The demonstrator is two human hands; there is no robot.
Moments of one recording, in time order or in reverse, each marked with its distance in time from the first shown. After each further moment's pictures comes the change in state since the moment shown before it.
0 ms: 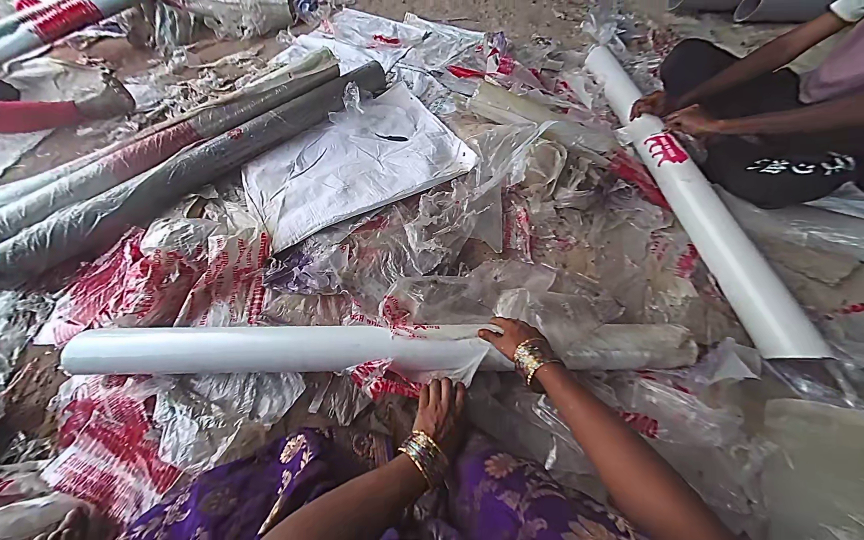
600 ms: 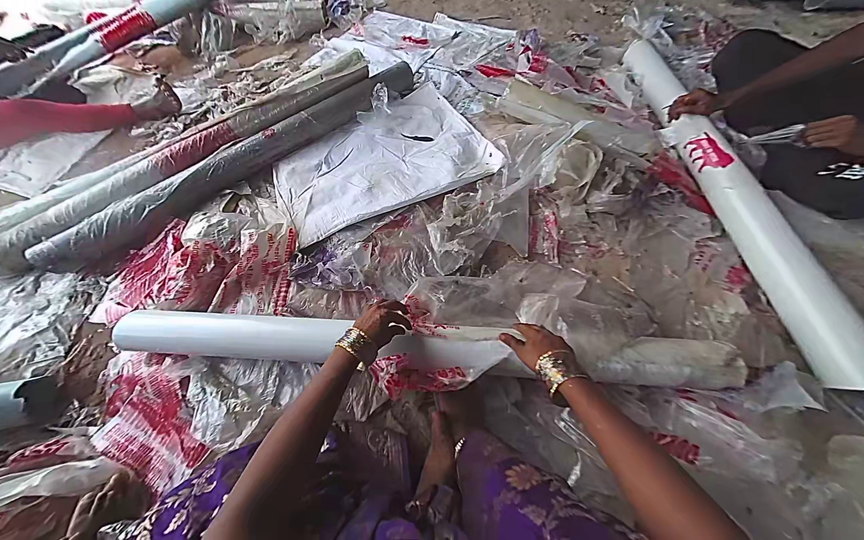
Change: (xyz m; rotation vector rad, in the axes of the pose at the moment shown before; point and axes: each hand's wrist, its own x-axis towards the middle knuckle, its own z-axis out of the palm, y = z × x) left_hand 0.051 -0.185 -0.097 -0.309 0.172 0.203; right_hand -0.002 -0.001 0.007 -0.024 0.054 -0.028
